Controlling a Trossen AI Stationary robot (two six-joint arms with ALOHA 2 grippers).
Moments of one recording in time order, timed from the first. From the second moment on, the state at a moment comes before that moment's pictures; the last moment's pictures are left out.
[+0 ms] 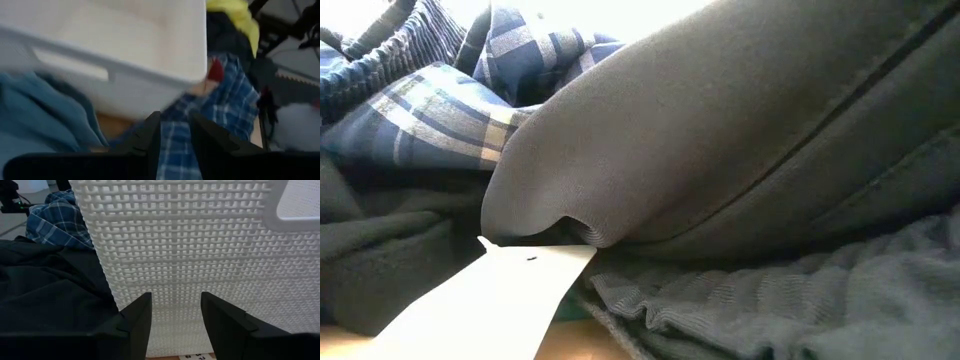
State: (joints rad) left arm -0.33 0.72 0.96 -0.93 -0.21 -0.58; right arm 0.01 0.28 0.01 0.03 0.05 0.01
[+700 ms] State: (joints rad) left arm -0.70 1.02 0.96 -1.00 -0.31 -0.98; right arm 0.01 0.28 0.01 0.03 0.05 0.00
